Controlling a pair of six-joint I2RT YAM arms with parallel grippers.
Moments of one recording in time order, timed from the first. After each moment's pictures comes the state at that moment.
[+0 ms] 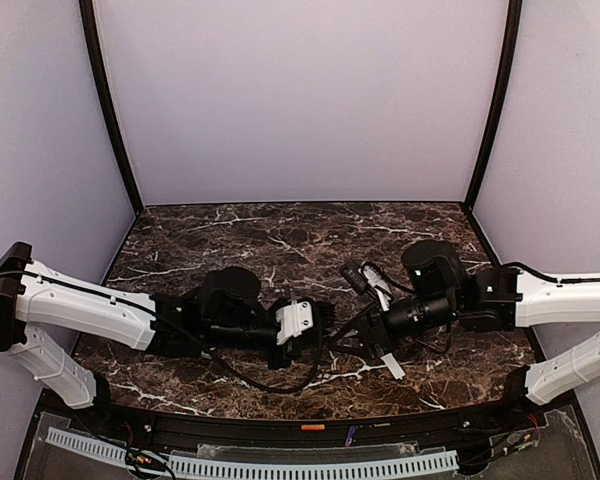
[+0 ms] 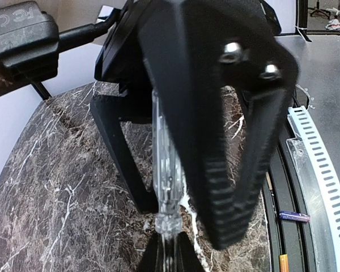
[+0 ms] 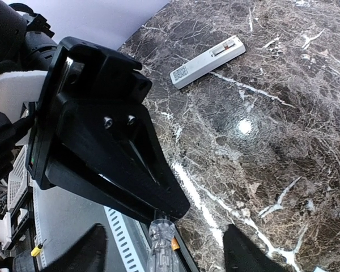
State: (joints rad) left arm -1.21 1.49 0.83 0.24 0.16 0.35; right arm 1.08 1.17 0.77 -0.20 -0.37 0.46
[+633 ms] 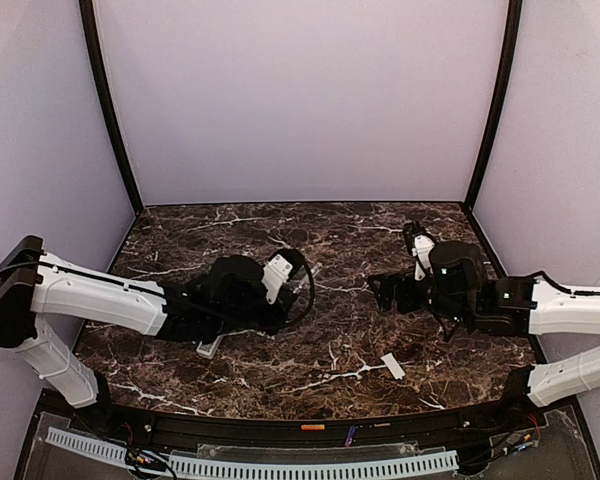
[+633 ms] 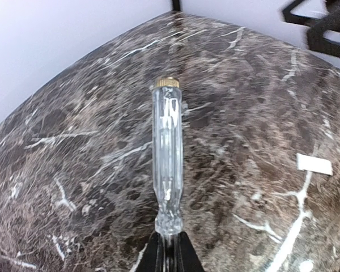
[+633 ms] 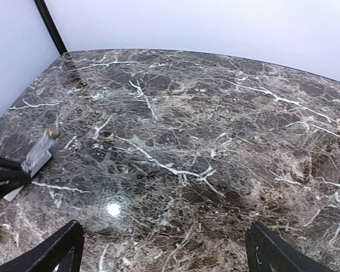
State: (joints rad) left arm -1.10 1.52 0.82 0.20 -0.27 -0.03; right arm 0.98 1.04 0.66 -0.11 0.42 0.41
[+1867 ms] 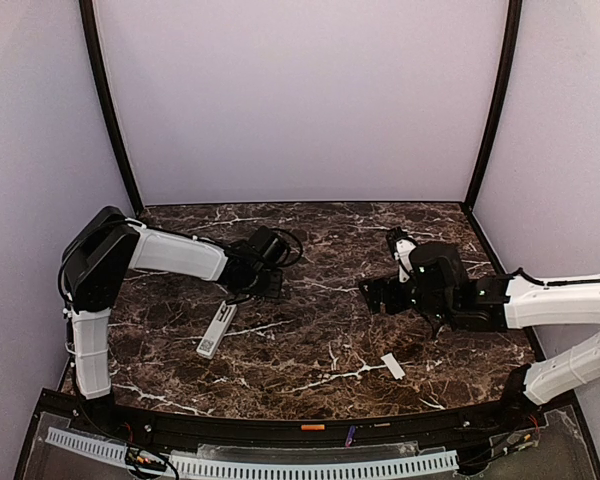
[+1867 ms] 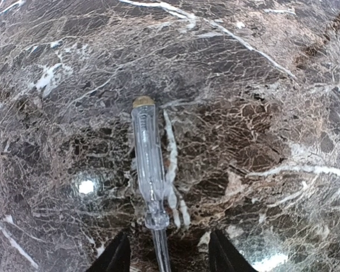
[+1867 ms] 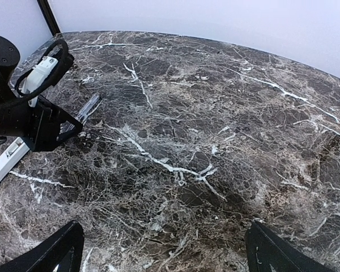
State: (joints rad) left arm -0.78 2.04 1.31 -0.28 -0.36 -0.53; right arm 0.93 1.20 0.65 -0.01 0.39 0.34
